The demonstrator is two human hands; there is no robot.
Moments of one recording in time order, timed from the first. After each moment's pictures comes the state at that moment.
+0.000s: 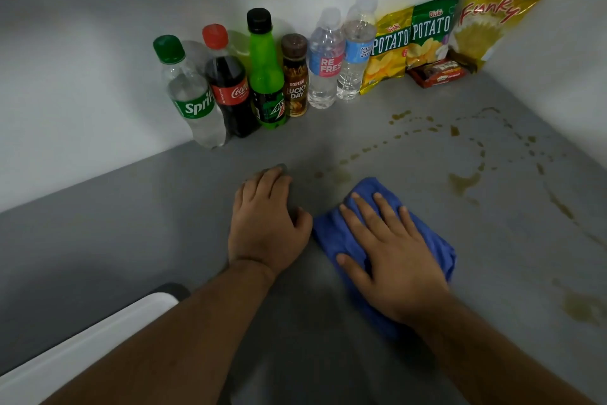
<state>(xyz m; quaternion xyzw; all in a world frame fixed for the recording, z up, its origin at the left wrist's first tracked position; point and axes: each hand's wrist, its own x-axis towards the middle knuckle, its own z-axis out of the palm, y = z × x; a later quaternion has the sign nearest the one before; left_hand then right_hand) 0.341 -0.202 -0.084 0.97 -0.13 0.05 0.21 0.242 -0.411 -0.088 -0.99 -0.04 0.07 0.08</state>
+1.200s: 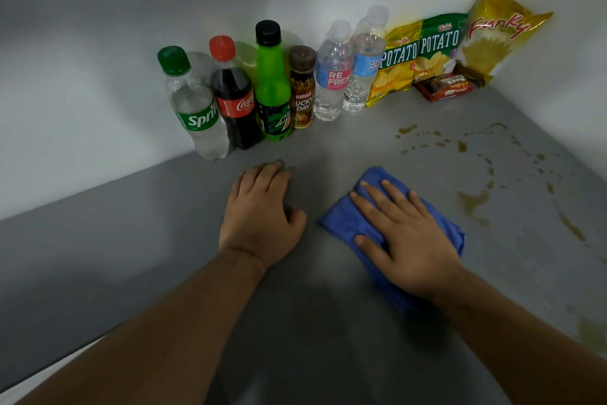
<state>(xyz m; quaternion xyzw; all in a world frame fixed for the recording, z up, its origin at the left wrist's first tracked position) 0.381 -0.192 -0.079 0.97 -0.16 0.03 0.19 0.296 -0.446 -0.084 -0.99 -0.07 0.07 0.09</state>
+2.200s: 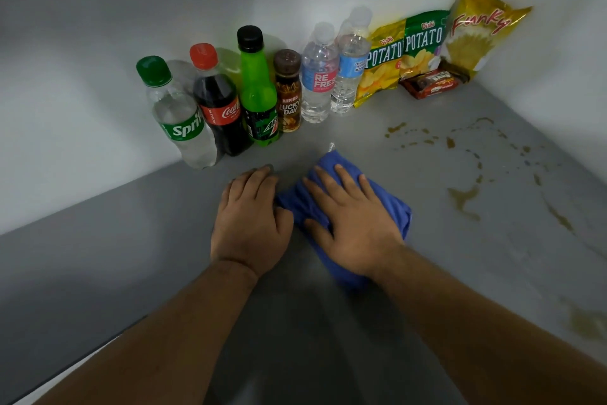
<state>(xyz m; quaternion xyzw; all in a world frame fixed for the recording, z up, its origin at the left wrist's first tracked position) 0.381 -0.190 -0.076 0.96 -0.17 0.02 0.21 0.341 -0.387 -0.082 -0.99 -0.07 0.07 0.09</state>
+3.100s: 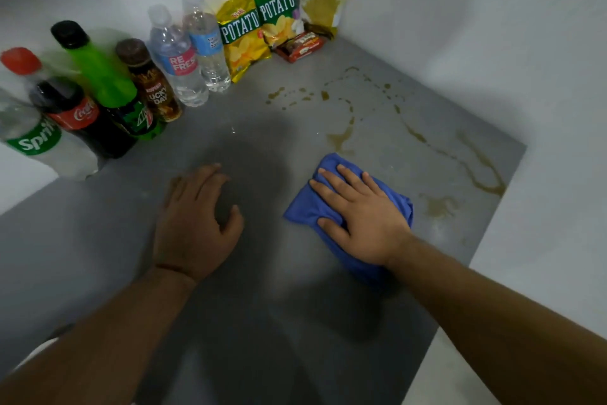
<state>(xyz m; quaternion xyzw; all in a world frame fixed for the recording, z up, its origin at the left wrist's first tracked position) 0.328 -0.232 -0.060 0.92 -0.33 0.05 0.22 0.185 -0.502 -0.083 -0.99 0.04 0.06 0.10</state>
